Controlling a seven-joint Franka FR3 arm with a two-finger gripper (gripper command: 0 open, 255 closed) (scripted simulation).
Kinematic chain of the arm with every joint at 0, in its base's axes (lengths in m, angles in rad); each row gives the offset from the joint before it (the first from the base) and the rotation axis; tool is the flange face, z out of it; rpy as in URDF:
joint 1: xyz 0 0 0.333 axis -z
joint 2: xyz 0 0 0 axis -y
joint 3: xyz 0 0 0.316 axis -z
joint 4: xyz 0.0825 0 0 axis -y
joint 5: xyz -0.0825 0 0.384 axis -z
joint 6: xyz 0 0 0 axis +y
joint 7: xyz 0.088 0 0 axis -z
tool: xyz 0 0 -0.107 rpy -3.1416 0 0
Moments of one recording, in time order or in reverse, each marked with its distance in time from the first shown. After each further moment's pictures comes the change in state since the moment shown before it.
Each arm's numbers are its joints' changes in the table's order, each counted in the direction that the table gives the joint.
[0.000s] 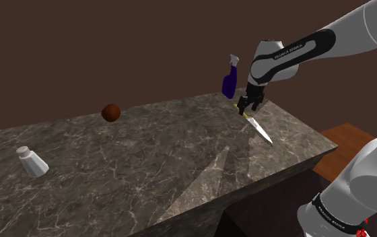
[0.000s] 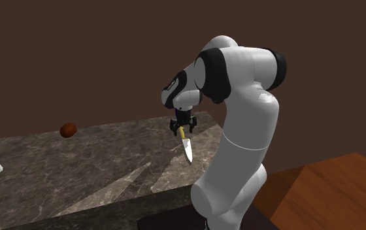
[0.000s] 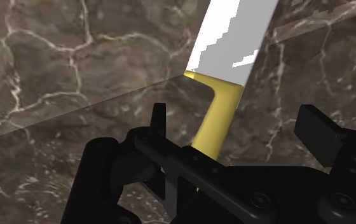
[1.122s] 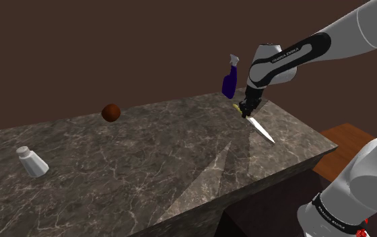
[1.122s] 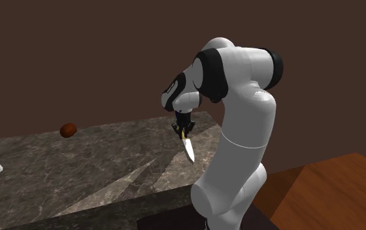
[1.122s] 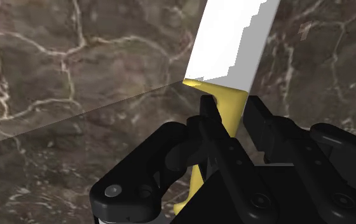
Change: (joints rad) arm -0.001 -0.025 0.001 -0.013 -0.009 -0.038 -0.007
